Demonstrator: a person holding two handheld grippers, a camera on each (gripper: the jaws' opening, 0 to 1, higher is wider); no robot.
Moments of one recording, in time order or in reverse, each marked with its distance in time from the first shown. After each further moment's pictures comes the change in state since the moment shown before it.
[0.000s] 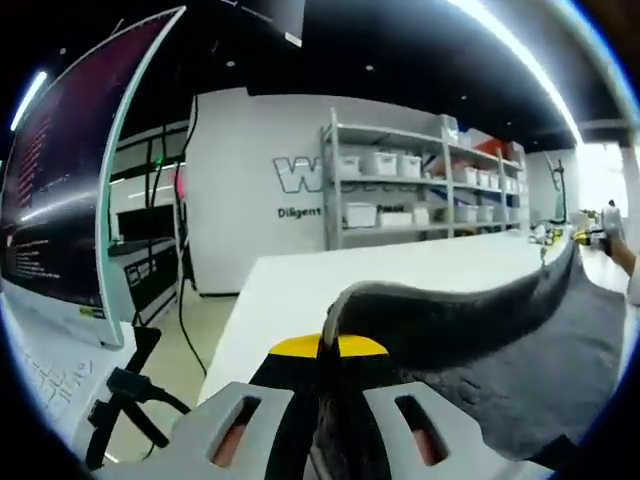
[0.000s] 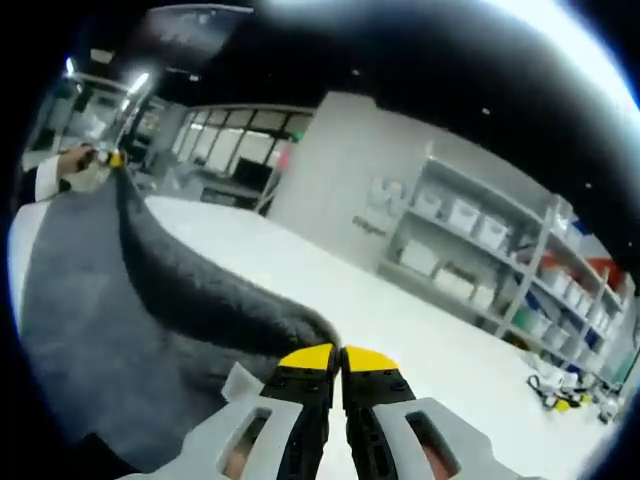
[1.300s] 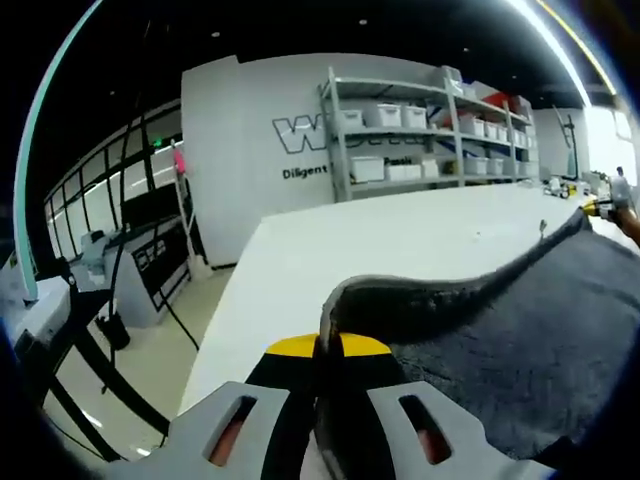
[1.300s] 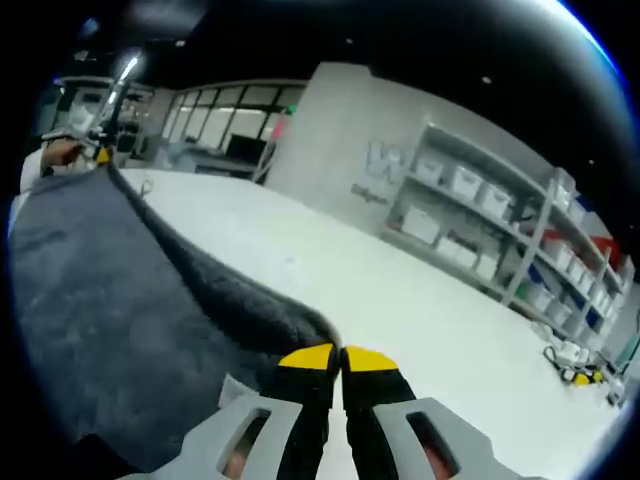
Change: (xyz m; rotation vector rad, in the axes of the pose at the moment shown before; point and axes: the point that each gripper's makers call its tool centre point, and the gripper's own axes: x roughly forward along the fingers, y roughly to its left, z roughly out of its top) left arm 0.037 0.003 -0.053 0.091 0.159 0.036; right arm 0.040 0.028 -0.051 0.011 0.125 -0.019
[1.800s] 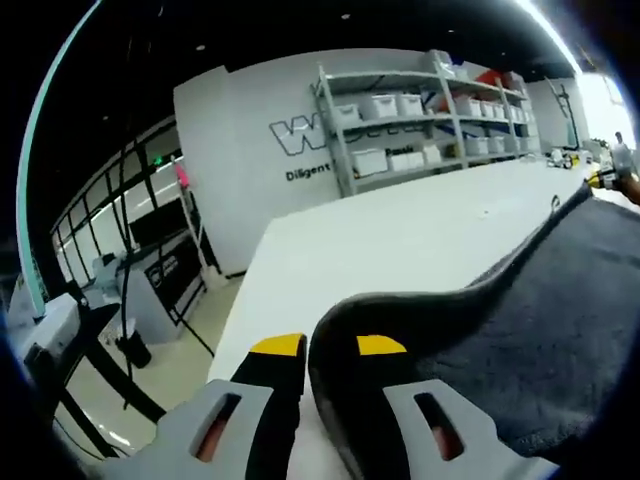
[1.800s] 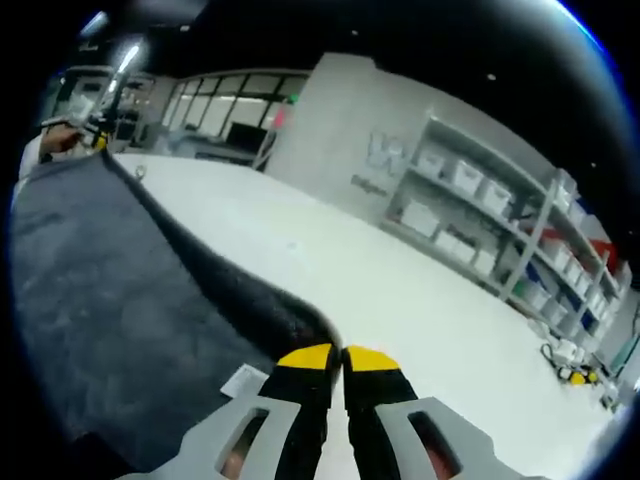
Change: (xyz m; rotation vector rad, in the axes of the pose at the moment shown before) left arm 0.000 0.003 -0.005 0.123 0.014 0.050; right arm 0.000 0.012 -0.012 -0.025 0.046 -0.010
